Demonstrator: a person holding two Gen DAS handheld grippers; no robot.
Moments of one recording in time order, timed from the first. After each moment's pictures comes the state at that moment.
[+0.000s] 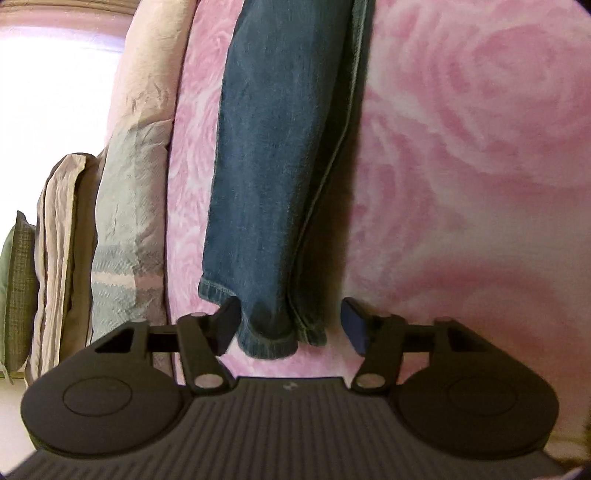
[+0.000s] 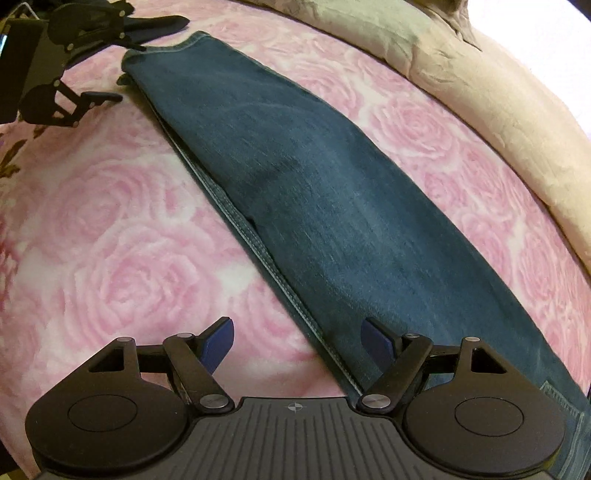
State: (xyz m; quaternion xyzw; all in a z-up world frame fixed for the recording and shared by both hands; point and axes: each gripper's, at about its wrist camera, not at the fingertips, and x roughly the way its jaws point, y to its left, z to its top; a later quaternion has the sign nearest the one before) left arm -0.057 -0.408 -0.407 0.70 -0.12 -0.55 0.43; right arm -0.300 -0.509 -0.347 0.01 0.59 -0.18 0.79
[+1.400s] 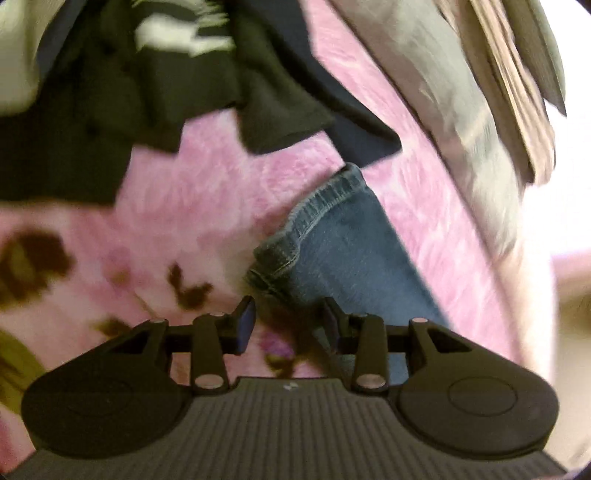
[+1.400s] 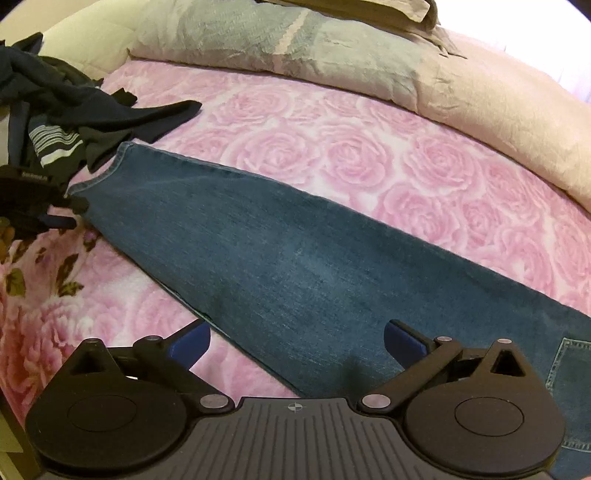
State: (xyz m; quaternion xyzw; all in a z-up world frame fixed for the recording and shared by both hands) left arm 0.117 -0.281 -0.375 -0.16 0.62 -0.28 0.71; right arm -0.258 -0.464 -0.306 0.13 0.51 -0.19 0.83
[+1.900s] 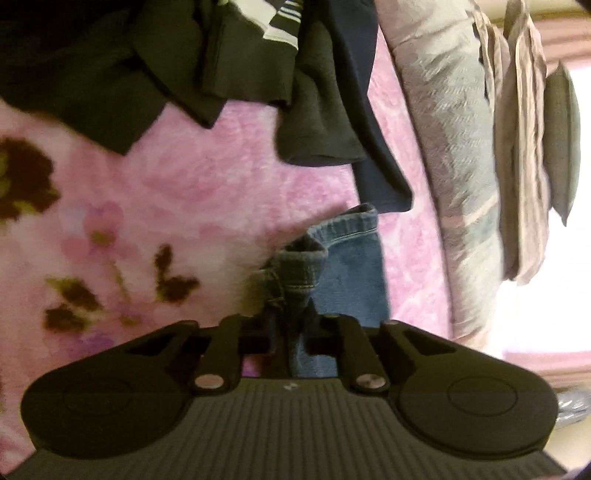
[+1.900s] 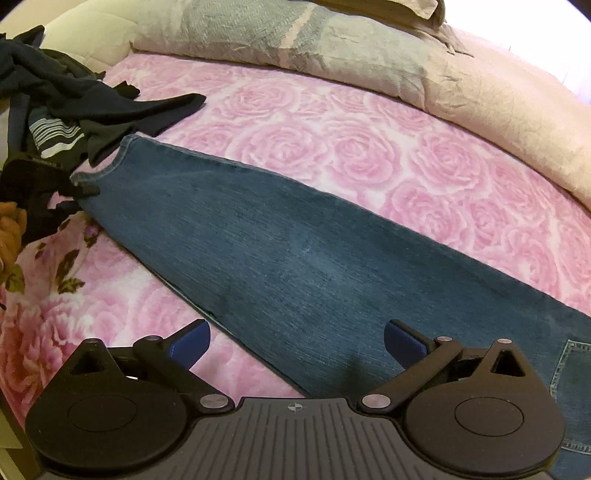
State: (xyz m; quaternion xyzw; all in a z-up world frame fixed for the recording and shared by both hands) left arm 0.120 -0.276 -0.391 -0.27 0.61 -0.23 0.71; right arm -0.250 -0.458 -0.310 0.12 0.51 -0.19 0.83
